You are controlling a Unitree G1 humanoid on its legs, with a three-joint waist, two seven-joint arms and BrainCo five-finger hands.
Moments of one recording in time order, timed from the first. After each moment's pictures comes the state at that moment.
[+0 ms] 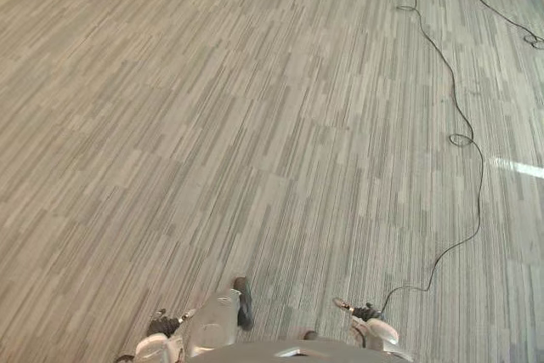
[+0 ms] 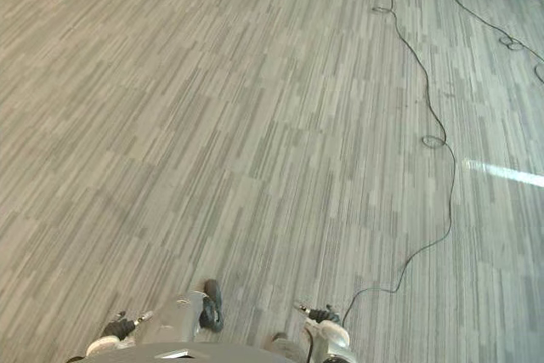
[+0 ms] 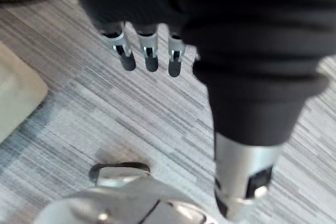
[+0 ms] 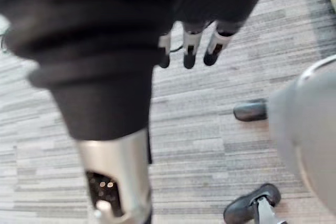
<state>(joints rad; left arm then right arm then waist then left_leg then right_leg) 0.10 0.06 0.23 1.00 -0.08 0.02 0.12 0.02 -0.01 -0.42 0.97 0.08 0.04 -0.16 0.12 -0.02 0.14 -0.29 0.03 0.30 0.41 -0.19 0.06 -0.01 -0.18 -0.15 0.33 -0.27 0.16</state>
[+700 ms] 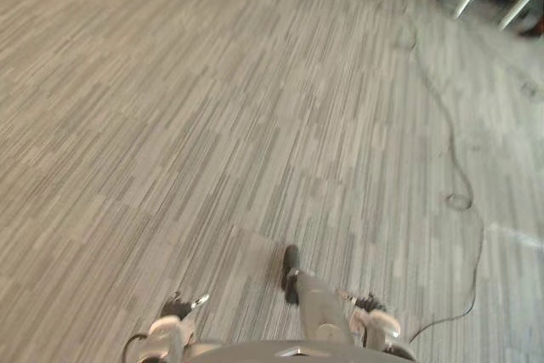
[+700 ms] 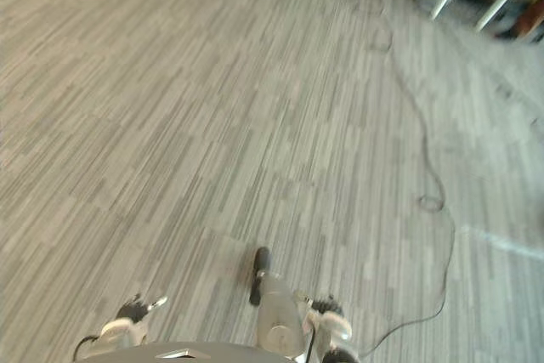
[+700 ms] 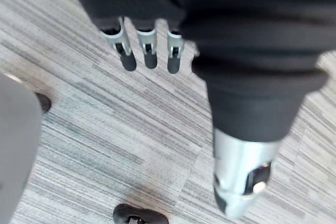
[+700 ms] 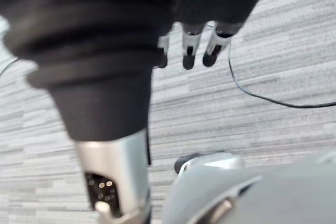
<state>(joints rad) 0.04 0.01 0.16 1.01 -0.08 0.02 0.12 -0.05 -0.05 -0.47 0.98 0.07 0.03 -0.15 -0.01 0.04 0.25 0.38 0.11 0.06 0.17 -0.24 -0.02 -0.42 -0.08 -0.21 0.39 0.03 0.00</state>
